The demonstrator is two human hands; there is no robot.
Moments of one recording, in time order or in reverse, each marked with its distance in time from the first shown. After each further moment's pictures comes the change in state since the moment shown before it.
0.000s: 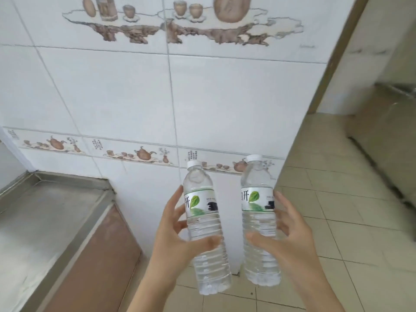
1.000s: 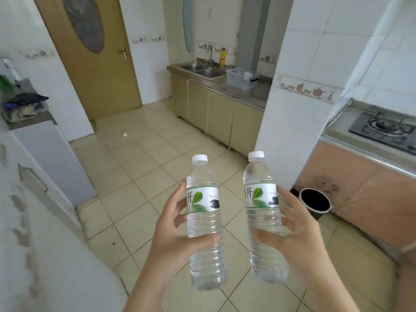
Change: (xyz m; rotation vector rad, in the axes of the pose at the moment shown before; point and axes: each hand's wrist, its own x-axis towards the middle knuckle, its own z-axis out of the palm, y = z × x) left_hand 0.186 0.011 0.466 0.018 -0.916 0.027; right_hand 0.087 0.046 -0.370 -0.091 0.900 0.099
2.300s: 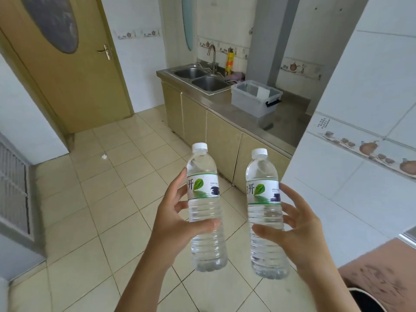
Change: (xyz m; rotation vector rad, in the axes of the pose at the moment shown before) left_hand 0.693 -0.014 0.127 0.031 0.090 -0.004; right_hand 0.700 0.032 0.013 0.082 -0.024 0.043
